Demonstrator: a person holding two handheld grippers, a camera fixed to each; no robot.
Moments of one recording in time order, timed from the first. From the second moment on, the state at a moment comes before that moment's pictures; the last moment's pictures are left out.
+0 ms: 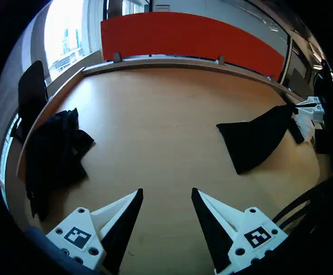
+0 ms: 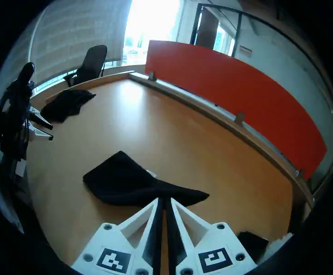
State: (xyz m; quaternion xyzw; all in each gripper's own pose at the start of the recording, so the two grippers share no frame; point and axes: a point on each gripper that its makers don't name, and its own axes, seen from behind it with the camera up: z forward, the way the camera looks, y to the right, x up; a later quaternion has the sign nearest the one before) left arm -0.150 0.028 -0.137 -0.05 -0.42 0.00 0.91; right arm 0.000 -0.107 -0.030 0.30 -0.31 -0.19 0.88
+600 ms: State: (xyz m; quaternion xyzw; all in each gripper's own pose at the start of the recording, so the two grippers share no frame) left arm -0.143 0.024 -0.136 -0.04 -0.41 -0.01 0.91; right arm -0.008 -0.145 -0.036 0.35 -0.31 -0.21 0.86
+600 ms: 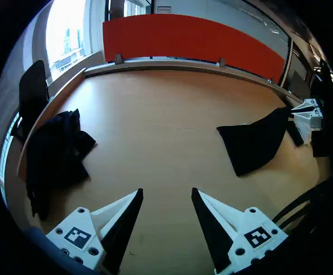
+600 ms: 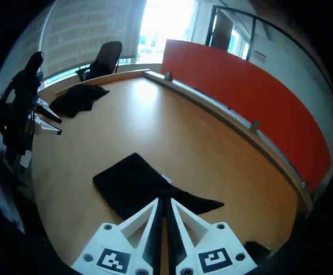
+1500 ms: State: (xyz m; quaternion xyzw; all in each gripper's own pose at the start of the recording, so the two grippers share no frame) left arm -0.133 -0.010 -0.152 -0.01 -0.41 -0.02 0.91; right arm -0.053 -0.257 -0.063 0.46 -0.34 -0.22 0.79
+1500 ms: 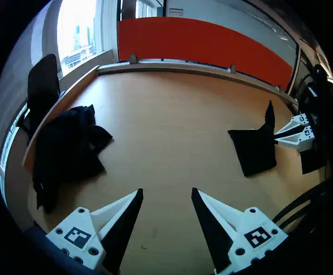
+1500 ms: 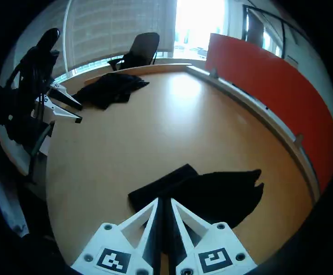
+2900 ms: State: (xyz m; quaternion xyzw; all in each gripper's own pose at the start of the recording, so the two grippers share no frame) left arm -0.132 -0.018 -0.156 0.01 -0.40 -0.03 0.91; right arm -0.080 -0.255 -0.058 0.46 -0.37 -0.22 0.78
